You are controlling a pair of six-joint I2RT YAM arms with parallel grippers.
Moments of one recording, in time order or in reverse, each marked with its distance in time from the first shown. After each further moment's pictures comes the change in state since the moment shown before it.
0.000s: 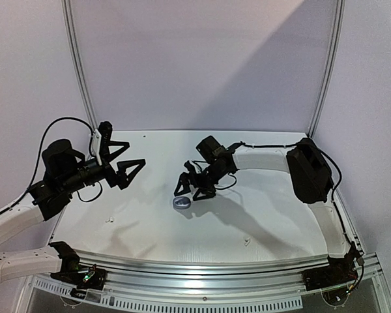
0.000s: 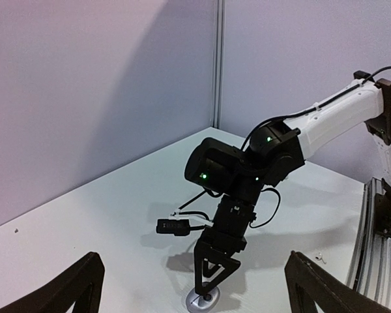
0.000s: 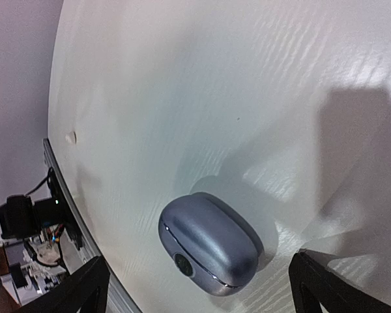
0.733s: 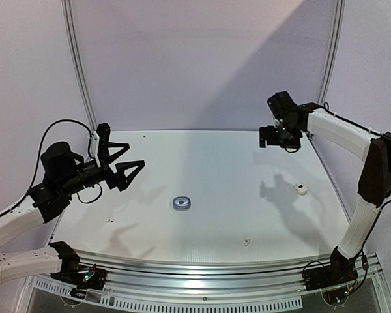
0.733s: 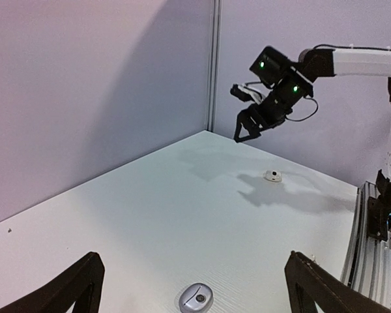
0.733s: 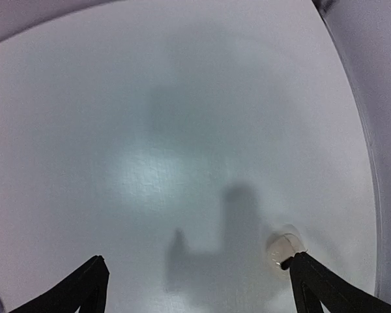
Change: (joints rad) left arm 0.005 -0.019 -0.028 0.031 0.024 -0.027; right arm -0.343 -0.577 -0.241 -0.276 0.935 -0.147
